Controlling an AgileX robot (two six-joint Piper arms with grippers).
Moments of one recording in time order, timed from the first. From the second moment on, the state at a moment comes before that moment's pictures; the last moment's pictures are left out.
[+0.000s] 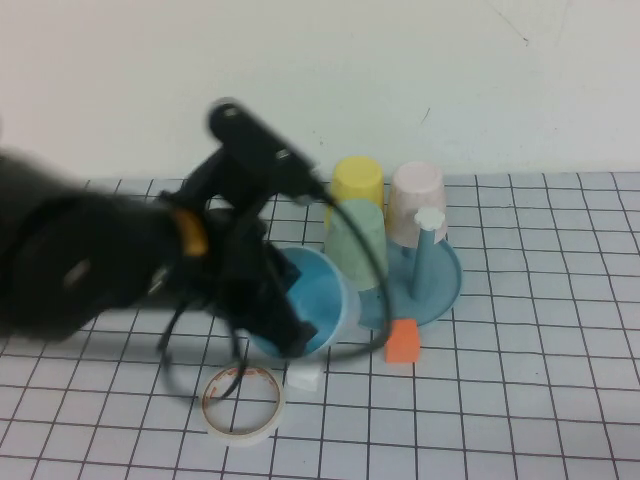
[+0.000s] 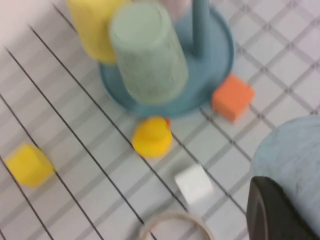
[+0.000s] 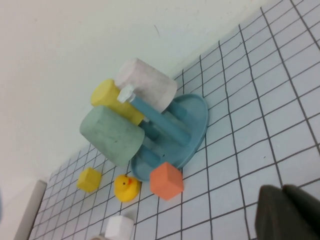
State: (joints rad) right arm -0.10 -0.01 0.03 0.84 0.45 -0.06; left arm -0.62 1.35 -1.14 -0.06 0.66 0.18
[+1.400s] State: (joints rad) right arm 0.19 1.30 -0.73 1.70 0.99 -0.82; left arm -0.62 1.43 -0.54 0.00 -1.09 0.30
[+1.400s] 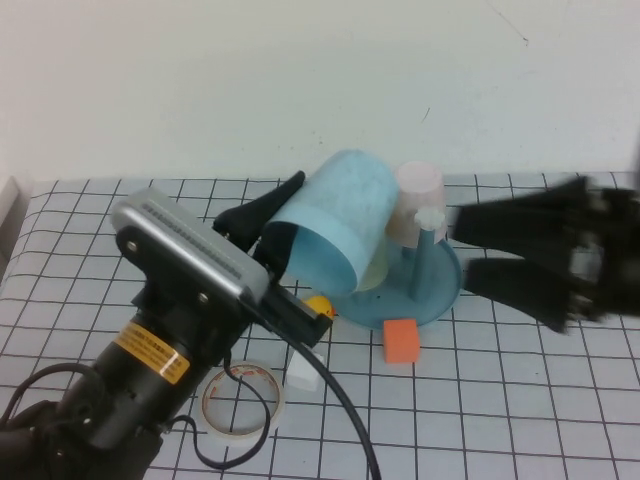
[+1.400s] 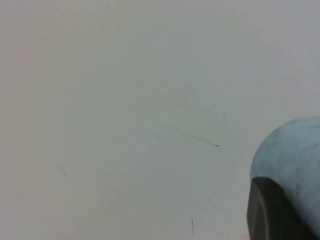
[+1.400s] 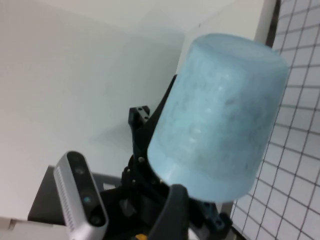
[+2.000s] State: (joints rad) right arm 0.40 1.60 -1.15 1.70 0.82 -0.79; left arm -0.62 1.43 -0.55 -0.13 -1.10 0.15
